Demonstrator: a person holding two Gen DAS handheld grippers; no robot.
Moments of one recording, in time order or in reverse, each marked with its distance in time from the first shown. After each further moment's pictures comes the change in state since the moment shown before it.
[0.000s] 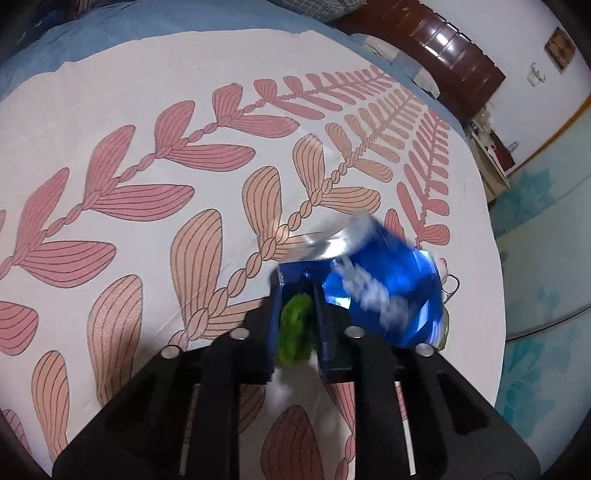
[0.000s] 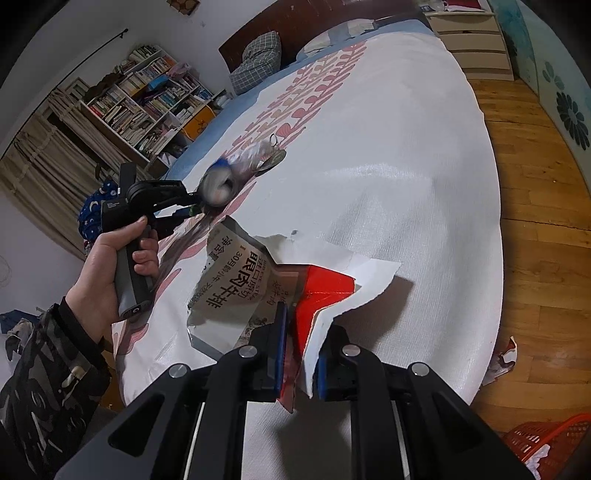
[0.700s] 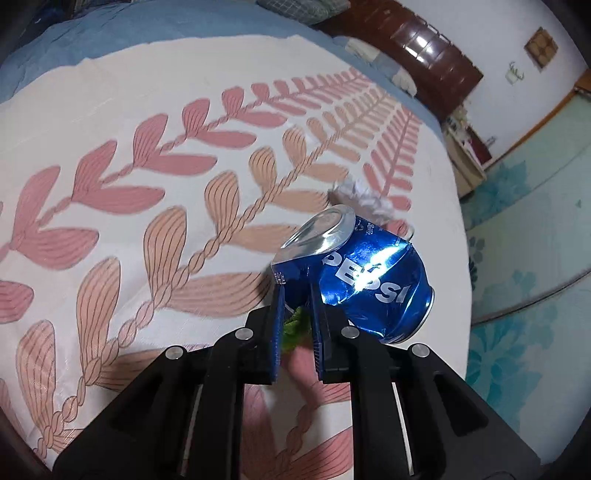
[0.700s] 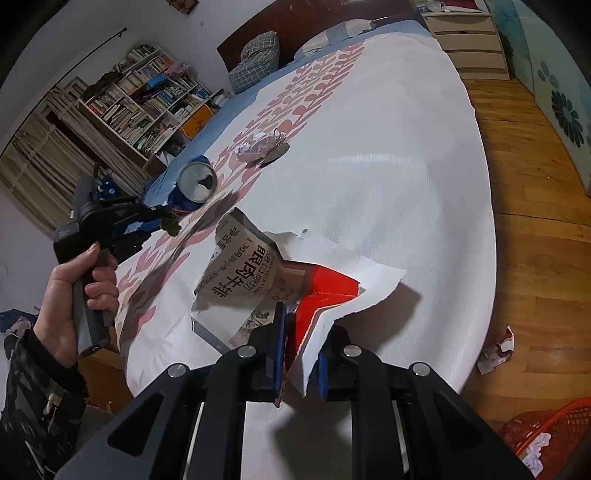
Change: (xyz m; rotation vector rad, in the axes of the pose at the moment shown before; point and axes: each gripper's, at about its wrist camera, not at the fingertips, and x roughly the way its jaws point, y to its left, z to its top) left arm -0.062 0.010 -0.043 0.024 0.021 -0.071; right arm -0.013 0.002 -0.015 0.000 0.005 -0.006
